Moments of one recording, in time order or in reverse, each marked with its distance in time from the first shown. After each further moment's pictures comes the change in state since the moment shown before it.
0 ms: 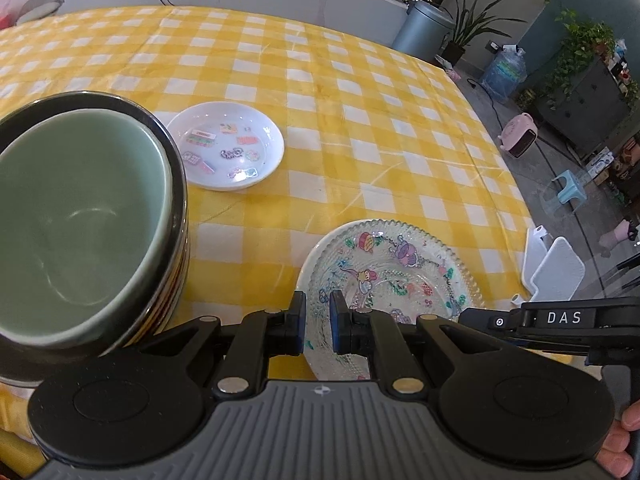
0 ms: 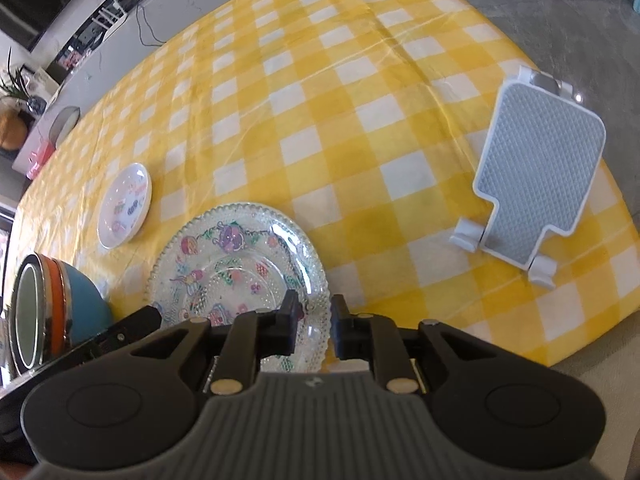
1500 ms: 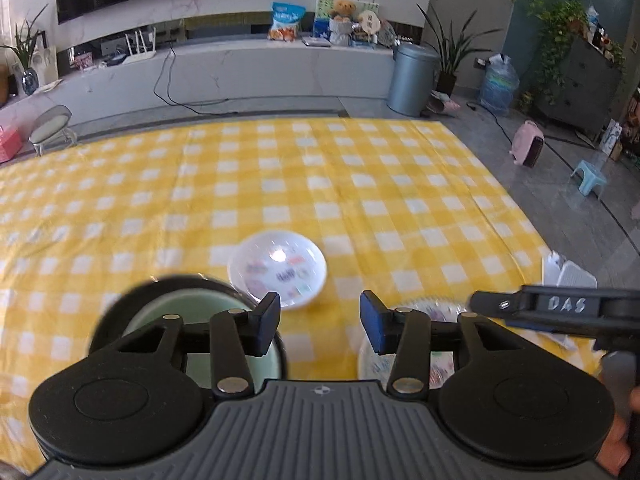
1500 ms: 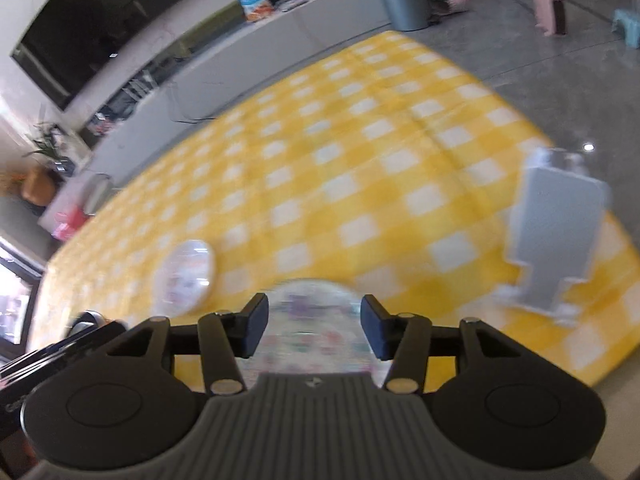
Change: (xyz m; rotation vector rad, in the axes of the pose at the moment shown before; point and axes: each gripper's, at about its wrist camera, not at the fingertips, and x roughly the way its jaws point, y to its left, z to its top) left arm -0.068 -0.008 0.042 0.218 -0.190 0.131; right arm -0.033 0.039 -0.004 0.017 -0.263 0.105
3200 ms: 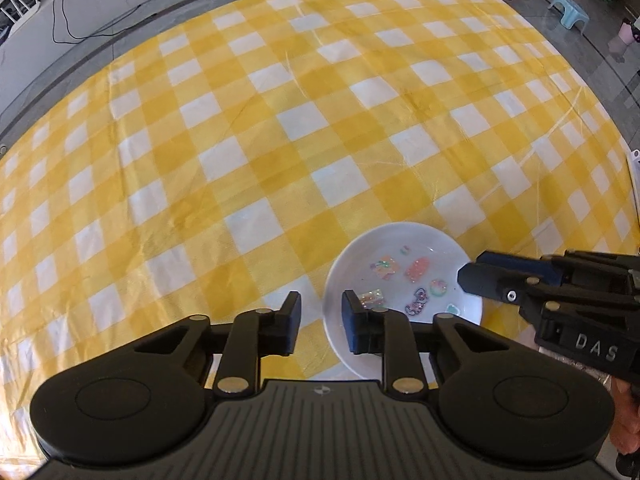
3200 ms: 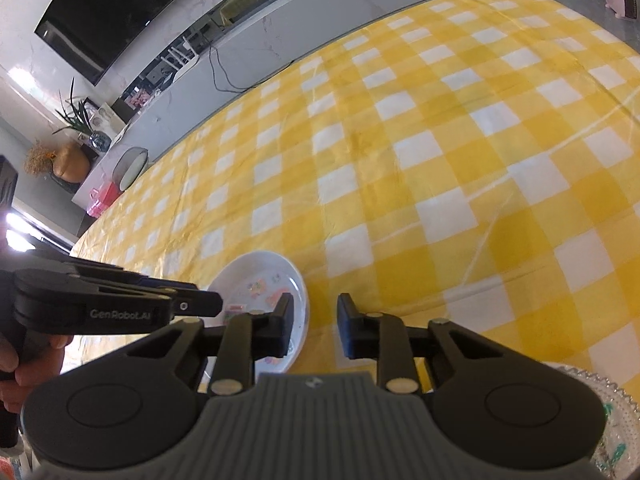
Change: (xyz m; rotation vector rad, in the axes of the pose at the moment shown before) left arm 0.180 0.070 0.076 0.325 0.501 -0.097; right arm 0.141 0.070 0.021 -0.032 0.089 0.114
